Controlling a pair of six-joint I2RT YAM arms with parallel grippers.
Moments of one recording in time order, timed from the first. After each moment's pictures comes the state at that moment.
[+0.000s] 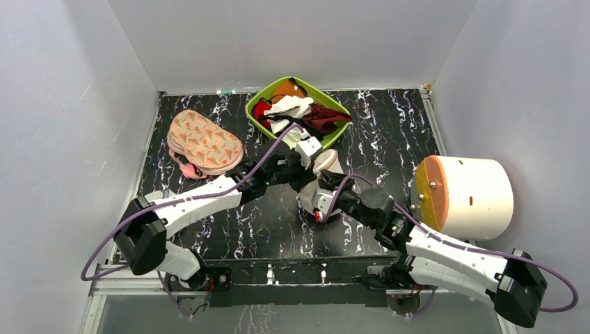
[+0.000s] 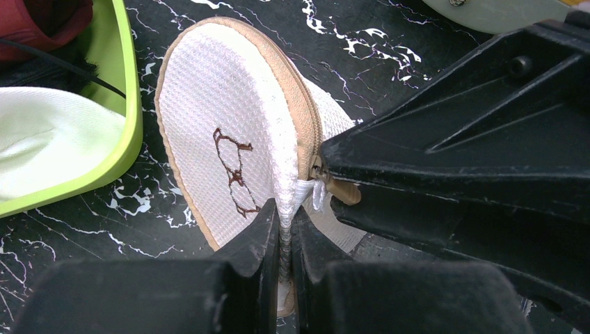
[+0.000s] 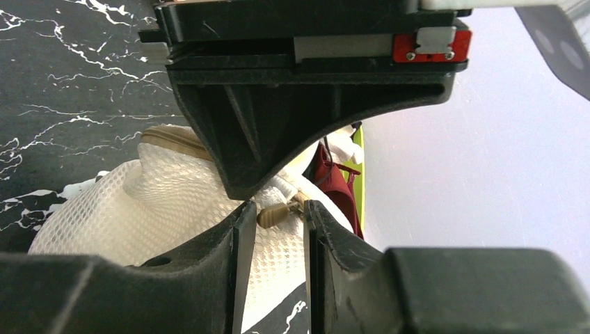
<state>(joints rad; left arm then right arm) -0.87 1.43 1.01 -0.06 0.22 0.01 0.90 0.83 0.41 0.33 0.05 -0.94</state>
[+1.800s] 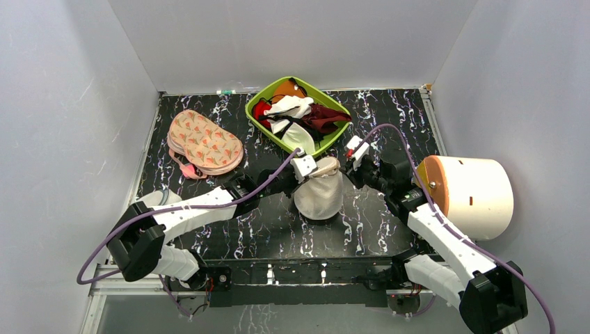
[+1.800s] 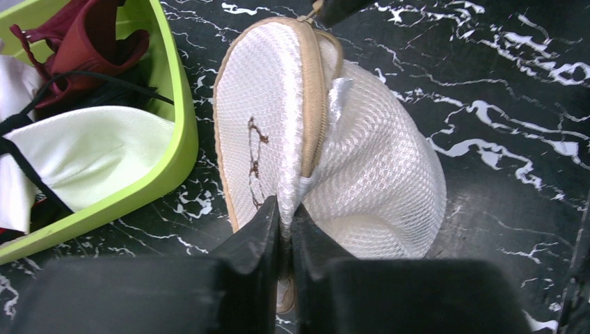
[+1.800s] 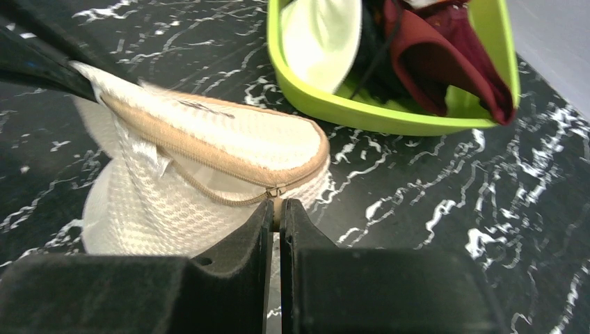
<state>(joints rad) -0.87 1.37 0.80 0.17 0.16 0.27 0.39 0.94 0.59 0.00 -0.35 -0.36</state>
